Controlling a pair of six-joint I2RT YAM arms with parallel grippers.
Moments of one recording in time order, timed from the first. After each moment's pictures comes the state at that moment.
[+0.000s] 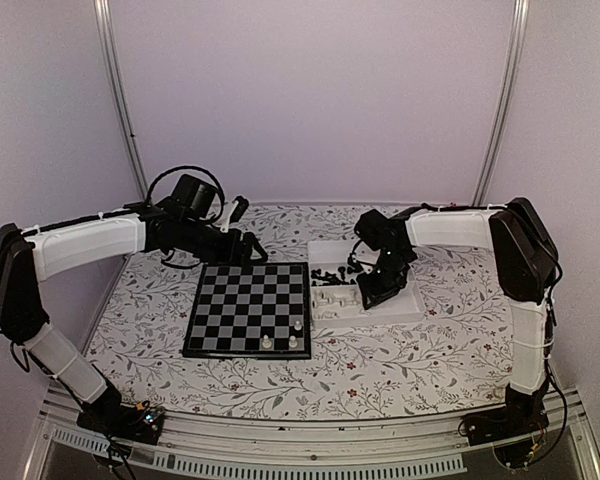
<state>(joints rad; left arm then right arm) -0.57 1.56 1.16 -0.41 0.30 -0.34 0.64 2.08 1.52 -0.86 -0.11 0.12</state>
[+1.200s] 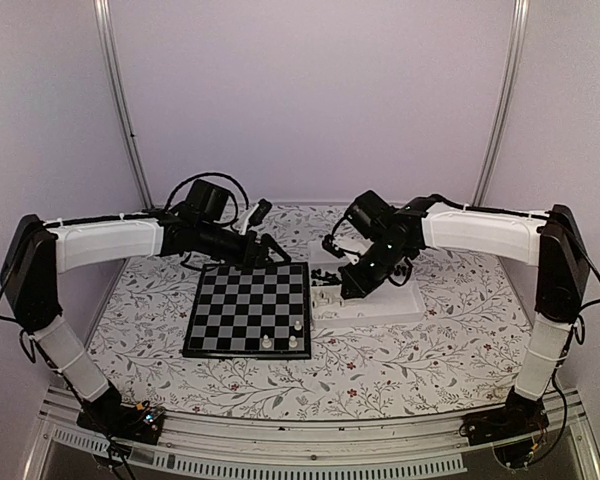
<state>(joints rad) -0.60 1.63 1.16 -0.24 0.56 -0.36 0.78 1.85 1.47 -0.78 -0.15 0.06</state>
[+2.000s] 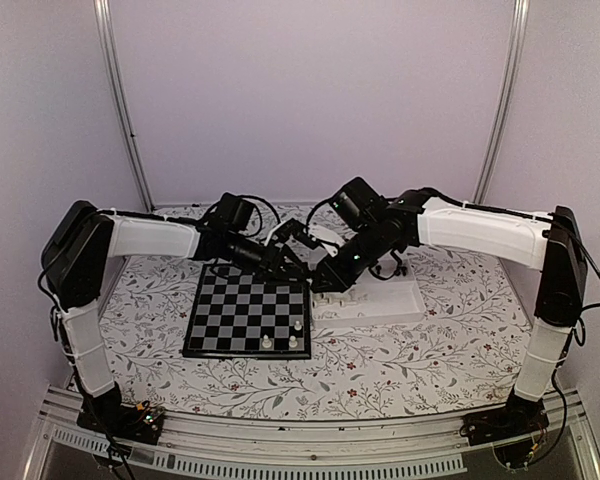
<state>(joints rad) -0.61 1.92 1.26 -0.08 0.99 -0.48 0.86 1.85 1.57 -0.71 -0.30 -0.04</state>
